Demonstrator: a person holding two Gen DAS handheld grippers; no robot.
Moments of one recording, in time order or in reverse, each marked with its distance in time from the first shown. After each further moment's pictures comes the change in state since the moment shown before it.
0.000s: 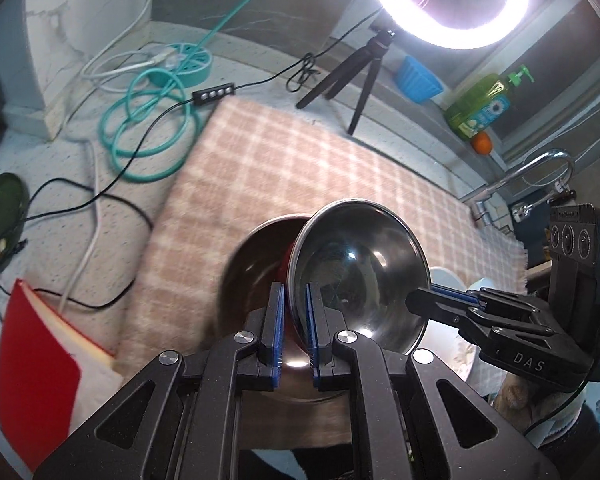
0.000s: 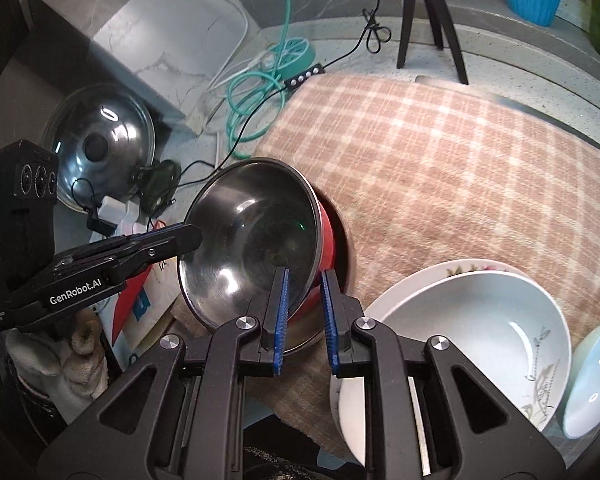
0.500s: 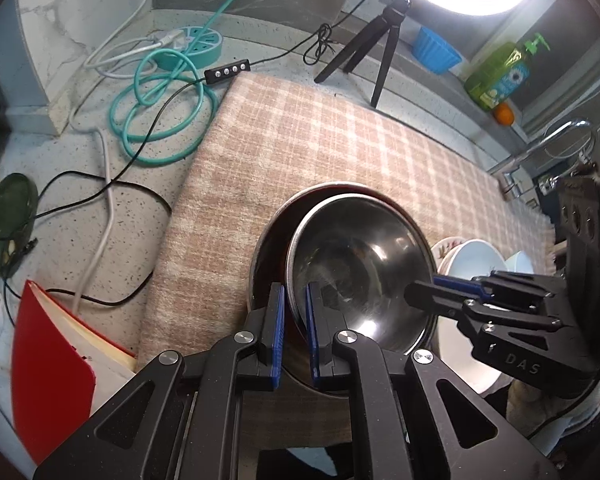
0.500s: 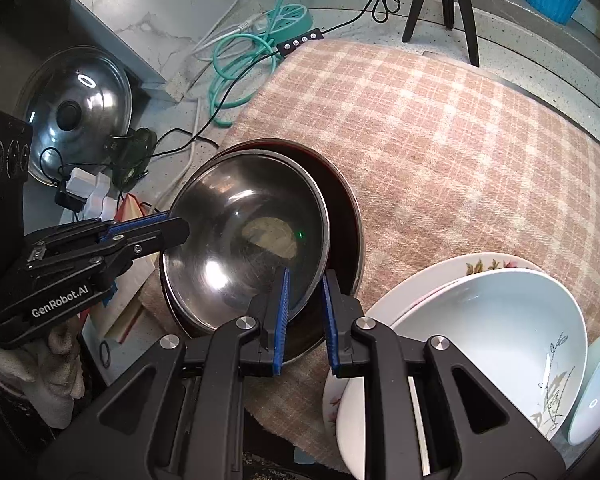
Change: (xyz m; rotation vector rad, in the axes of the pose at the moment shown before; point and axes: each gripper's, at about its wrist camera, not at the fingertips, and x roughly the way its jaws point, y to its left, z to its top) left arm 0.020 0.009 -0.010 0.062 0.055 0.086; right arm 0.037 0.008 -0.004 -0.039 0.076 -0.091
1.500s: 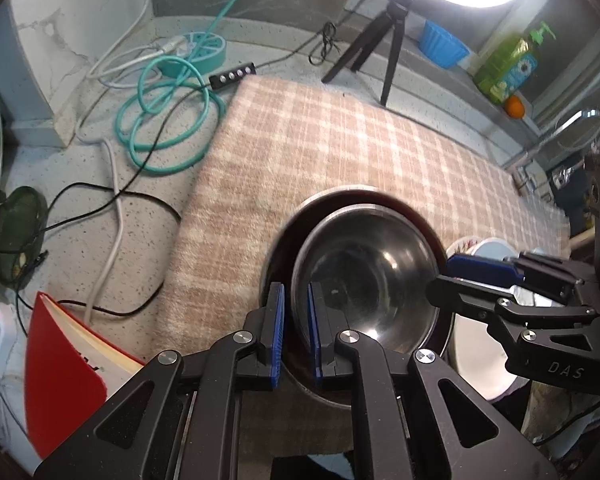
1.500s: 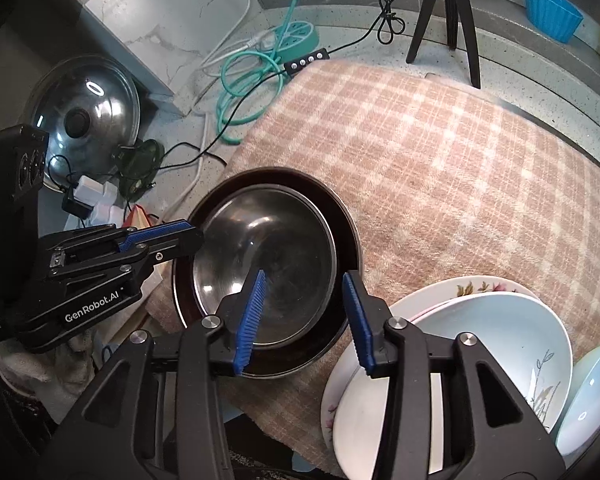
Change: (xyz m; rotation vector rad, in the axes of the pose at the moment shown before) left arm 0.000 -0.002 0.005 0.016 -0.017 0.048; right arm -0.015 0.001 0.008 -0.018 -0.047 0.013
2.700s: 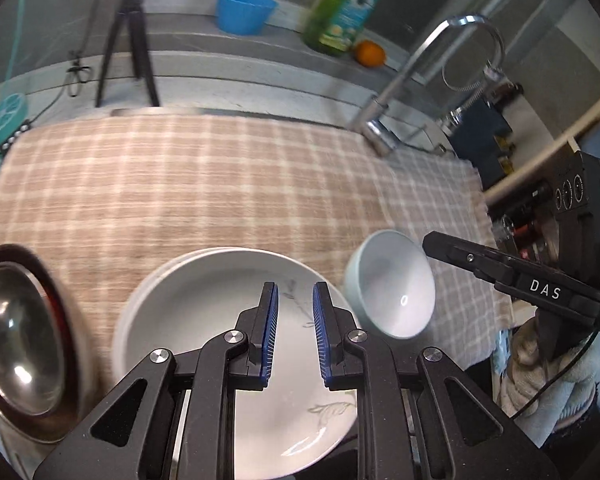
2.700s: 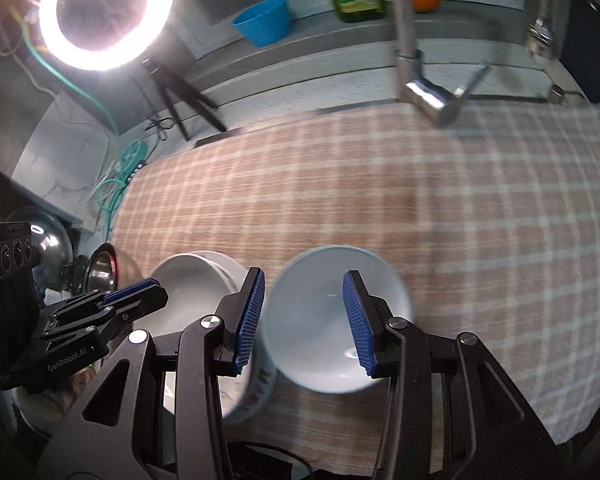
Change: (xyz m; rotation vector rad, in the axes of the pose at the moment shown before) left arm 0.041 -0.226 -0.008 0.245 0.029 -0.259; right arm -0.159 -0.230 -0.103 0.430 -0.233 -0.189
